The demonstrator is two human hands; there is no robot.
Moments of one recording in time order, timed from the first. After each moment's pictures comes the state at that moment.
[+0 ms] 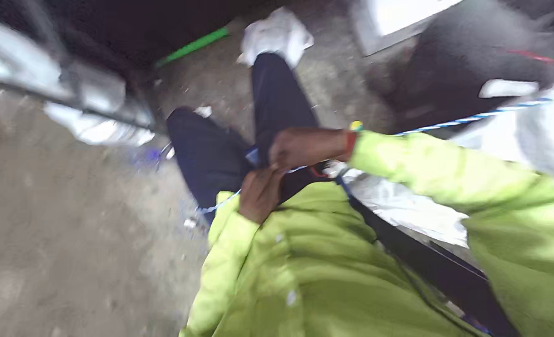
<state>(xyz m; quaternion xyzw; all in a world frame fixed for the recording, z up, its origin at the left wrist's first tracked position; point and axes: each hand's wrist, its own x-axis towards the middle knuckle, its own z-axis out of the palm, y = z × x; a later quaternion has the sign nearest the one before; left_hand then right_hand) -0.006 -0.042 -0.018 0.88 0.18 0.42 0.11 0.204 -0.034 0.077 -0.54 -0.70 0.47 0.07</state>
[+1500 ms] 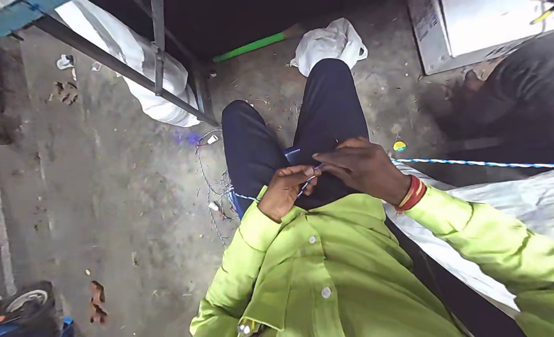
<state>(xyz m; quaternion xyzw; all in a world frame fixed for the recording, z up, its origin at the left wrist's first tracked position) -0.013 -0.023 0.019 0.32 0.32 0.21 0.87 0.206 -0.083 0.029 -0.53 -0.77 0.12 0.34</state>
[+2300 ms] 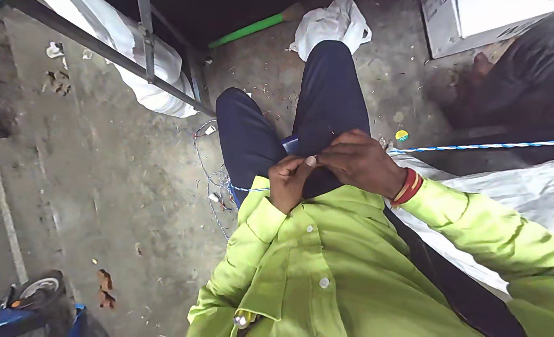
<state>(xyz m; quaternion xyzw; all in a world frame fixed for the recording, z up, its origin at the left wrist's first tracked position) -0.006 -0.048 0.005 0.64 0.36 0.38 0.56 0.200 -0.090 0.023 -0.50 -0.80 0.10 0.32</state>
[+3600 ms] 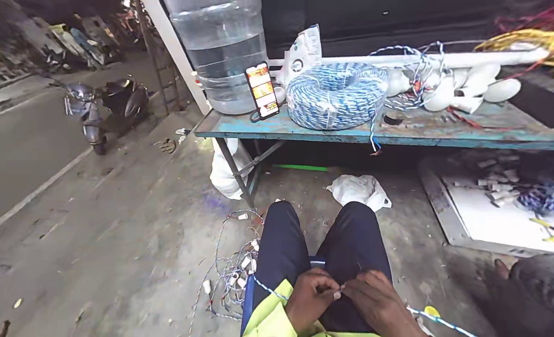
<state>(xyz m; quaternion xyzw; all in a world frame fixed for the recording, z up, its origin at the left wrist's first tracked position) -0.018 -0.027 0.016 0.68 0.37 0.27 0.57 0.208 -0.078 0.005 -0.46 -0.83 -0.01 0.32</state>
